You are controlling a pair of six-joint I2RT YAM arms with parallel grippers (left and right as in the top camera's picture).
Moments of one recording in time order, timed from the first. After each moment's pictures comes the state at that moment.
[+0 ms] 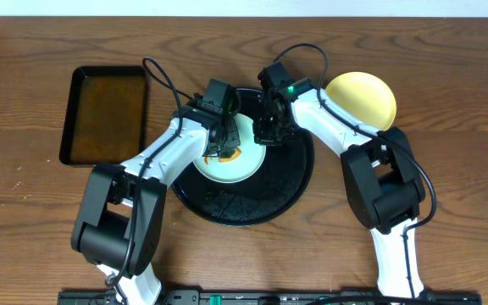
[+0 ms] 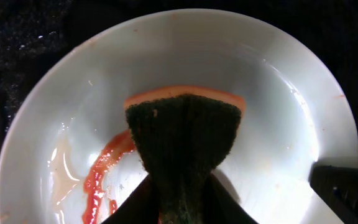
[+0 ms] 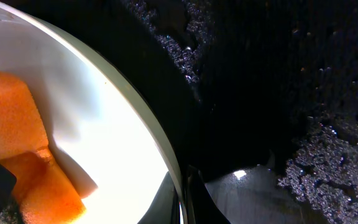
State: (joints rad) left arm -0.38 1.86 1.19 -0.57 0.00 -0.60; right arm 0.50 2.25 1.67 -0.83 -0.28 0.47
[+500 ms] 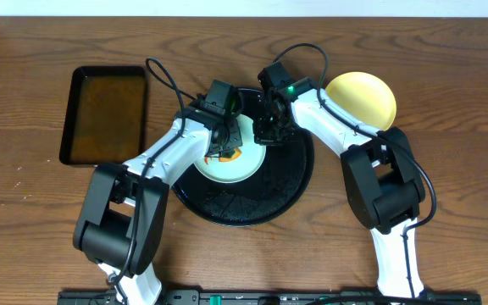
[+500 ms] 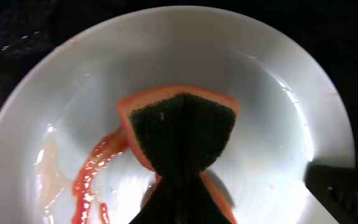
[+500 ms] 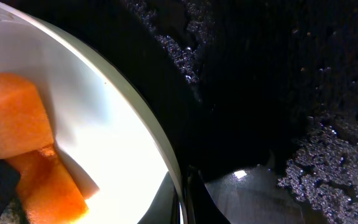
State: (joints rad) left arm -0.40 1.87 1.19 -0.55 0.00 -0.59; right arm 0.50 2.25 1.67 -0.83 -0.28 0.47
